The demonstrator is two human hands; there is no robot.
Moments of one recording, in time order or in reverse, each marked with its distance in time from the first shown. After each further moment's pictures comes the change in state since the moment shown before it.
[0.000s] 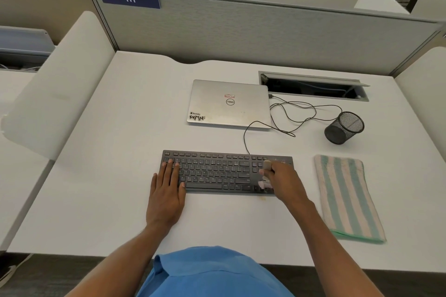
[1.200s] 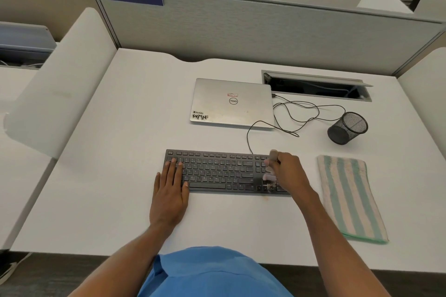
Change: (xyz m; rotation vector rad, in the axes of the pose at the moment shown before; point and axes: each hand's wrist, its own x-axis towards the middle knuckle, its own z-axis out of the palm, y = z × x) left_hand 0.000 0.000 -0.001 -0.013 -0.014 -0.001; right_hand 0.019 -0.014 -0.008 0.023 0.038 -0.010
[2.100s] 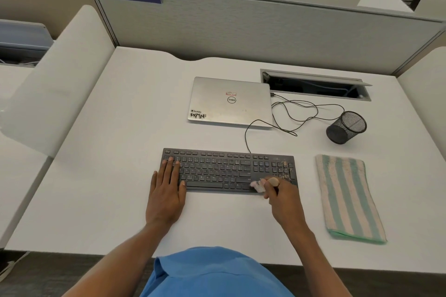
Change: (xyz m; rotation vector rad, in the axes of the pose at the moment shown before) left_hand 0.000 0.000 -0.001 0.001 0.005 -0.003; right_hand -0.064 0.034 0.025 0.013 0.082 -0.080
